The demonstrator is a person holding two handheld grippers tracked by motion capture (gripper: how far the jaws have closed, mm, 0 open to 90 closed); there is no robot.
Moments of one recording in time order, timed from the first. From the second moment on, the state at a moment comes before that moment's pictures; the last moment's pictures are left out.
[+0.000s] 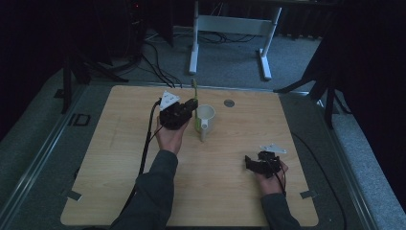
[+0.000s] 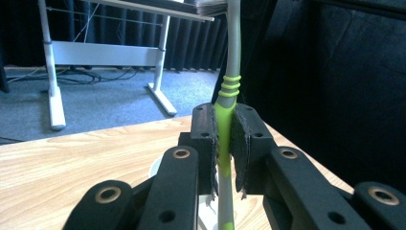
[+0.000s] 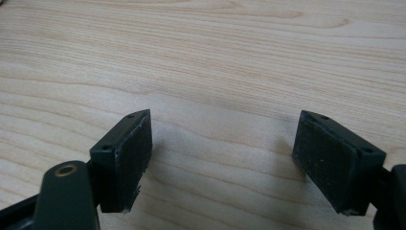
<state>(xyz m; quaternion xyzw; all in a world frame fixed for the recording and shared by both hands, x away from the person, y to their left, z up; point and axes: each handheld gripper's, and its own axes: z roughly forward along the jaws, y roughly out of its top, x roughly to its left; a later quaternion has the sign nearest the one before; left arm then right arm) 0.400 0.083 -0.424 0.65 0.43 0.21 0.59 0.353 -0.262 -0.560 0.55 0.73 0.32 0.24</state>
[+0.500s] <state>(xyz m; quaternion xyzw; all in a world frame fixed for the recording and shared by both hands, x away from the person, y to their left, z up) 0.401 0.075 -0.426 0.64 0.43 0.21 0.59 0.353 -0.261 -0.560 0.55 0.73 0.32 0.24</state>
